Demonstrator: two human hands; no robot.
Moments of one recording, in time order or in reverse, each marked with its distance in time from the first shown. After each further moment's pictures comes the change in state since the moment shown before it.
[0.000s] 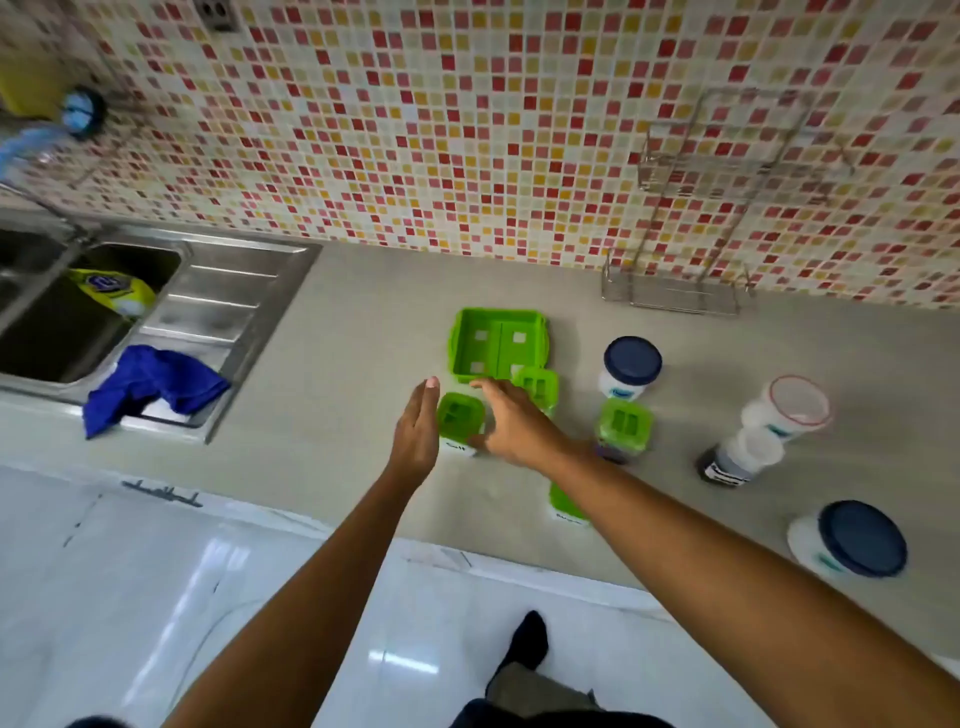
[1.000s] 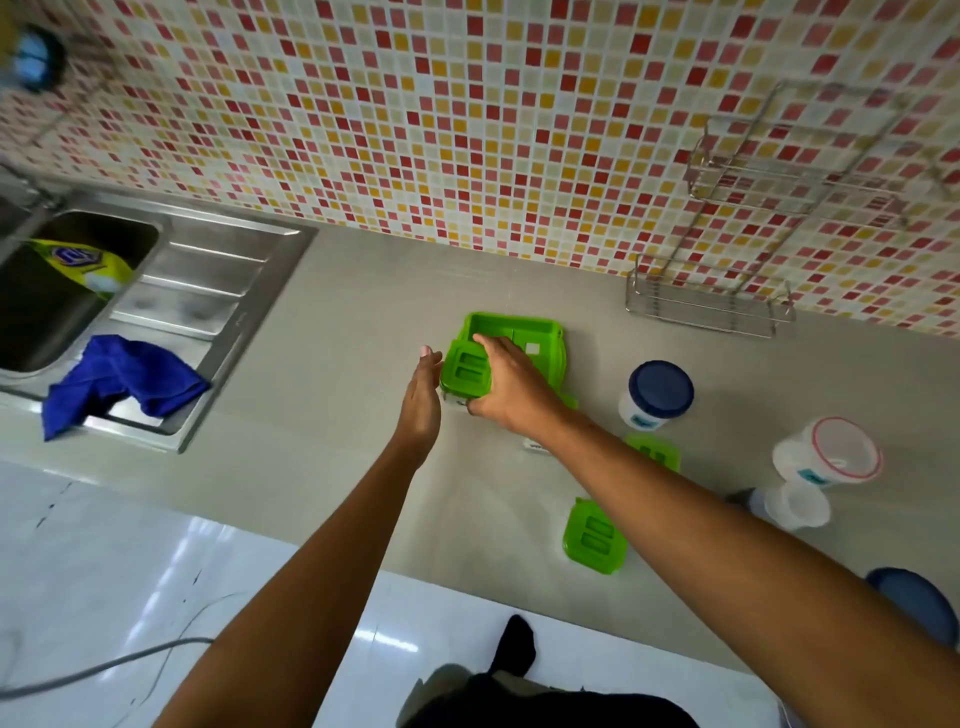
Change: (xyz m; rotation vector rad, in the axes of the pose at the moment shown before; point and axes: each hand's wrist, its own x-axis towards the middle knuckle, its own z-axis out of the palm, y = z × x) left_hand 0.095 0.001 0.013 -0.270 -0.061 -0.210; right_hand 0.096 -0.004 -0.018 0.000 0.074 -0.024
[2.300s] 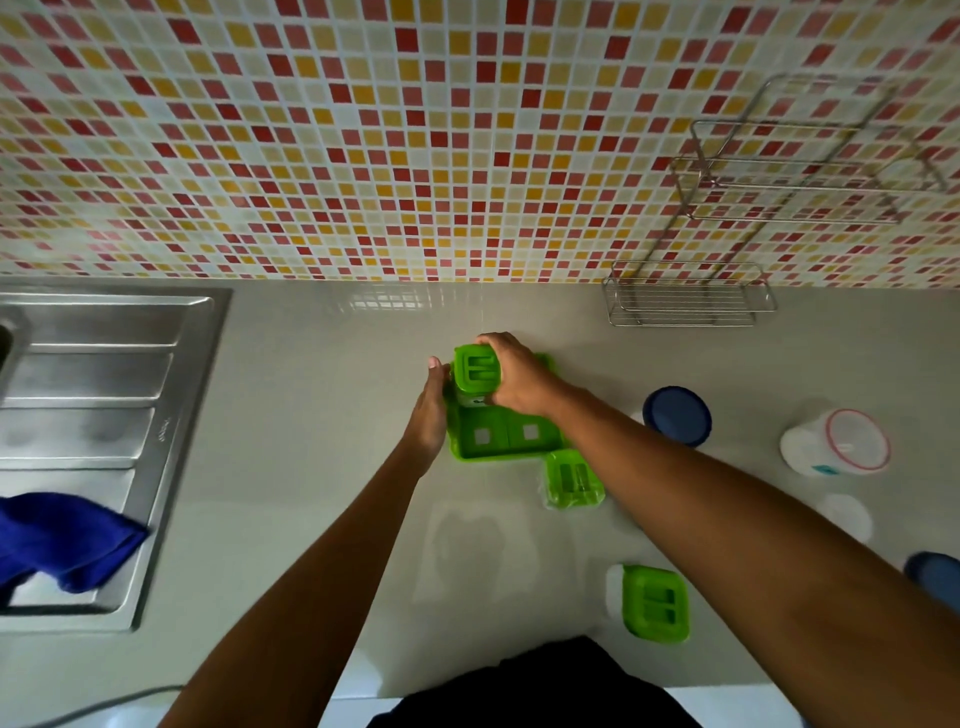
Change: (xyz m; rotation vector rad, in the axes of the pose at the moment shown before) left_hand 0.129 0.040 0.013 0.028 -0.438 -0.058; right_hand 0.139 0.059 -0.005 0.052 -0.059 0.239
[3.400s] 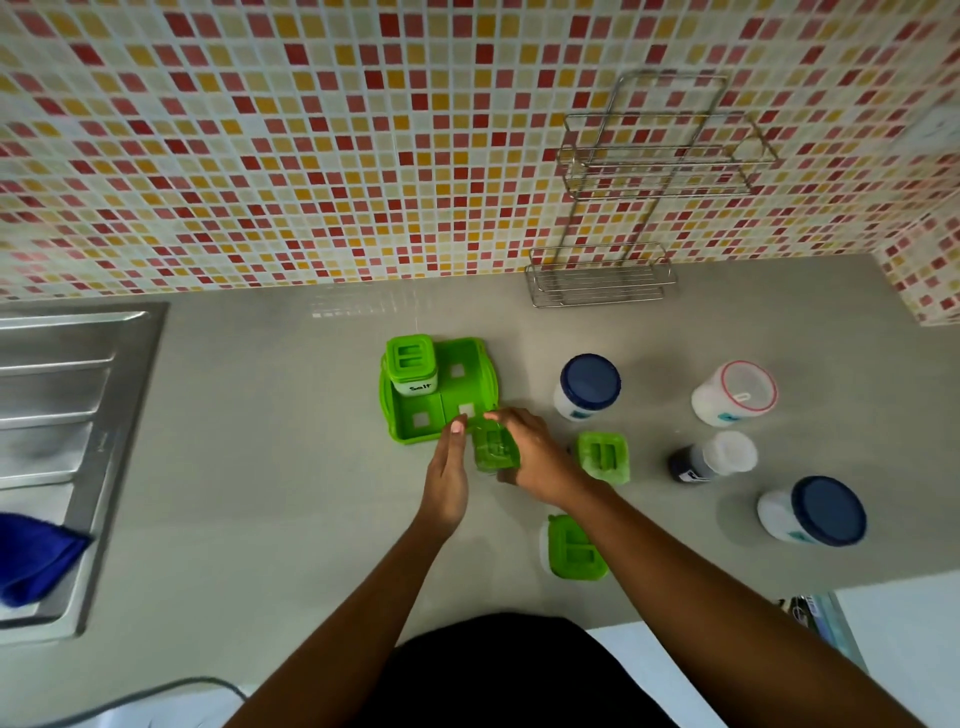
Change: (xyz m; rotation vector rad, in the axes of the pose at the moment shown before) left_hand -0.091 -0.073 0.103 0.062 0.093 0.043; right_hand -0.174 0.079 0.019 0.011 0.086 0.047
